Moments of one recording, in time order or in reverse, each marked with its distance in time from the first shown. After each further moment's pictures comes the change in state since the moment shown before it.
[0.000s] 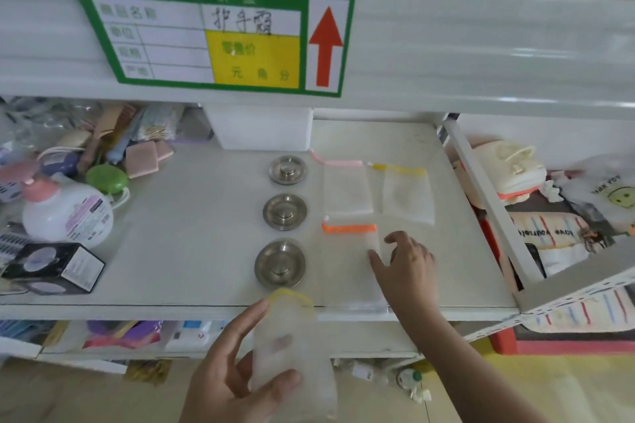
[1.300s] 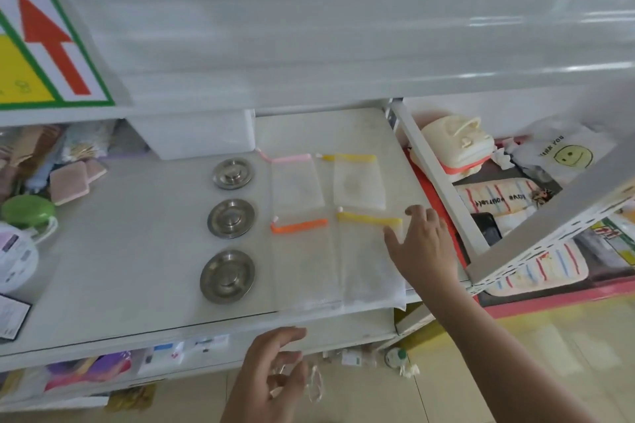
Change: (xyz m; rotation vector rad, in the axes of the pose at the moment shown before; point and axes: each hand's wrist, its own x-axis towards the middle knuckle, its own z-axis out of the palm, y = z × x) left_hand 0.024 -0.057 0.066 0.466 -0.049 -0.016; right_hand 0.030 0.075 -0.055 -0.133 0.012 0.104
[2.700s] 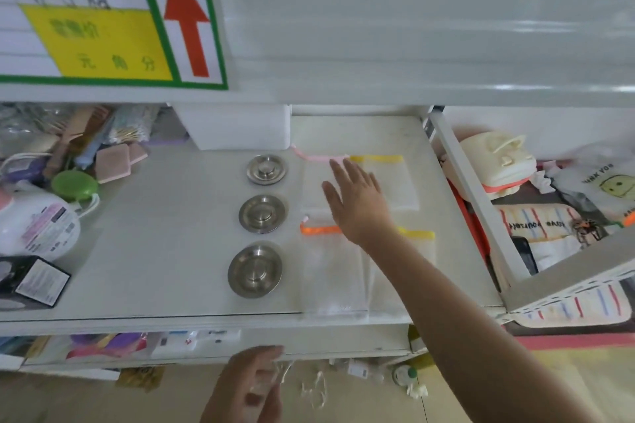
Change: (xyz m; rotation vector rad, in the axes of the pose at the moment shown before) left_hand -0.019 -0.025 -0.036 0.153 0.234 0.062; right_hand 0.052 -0.127 0.045 0.098 -0.077 -0.504
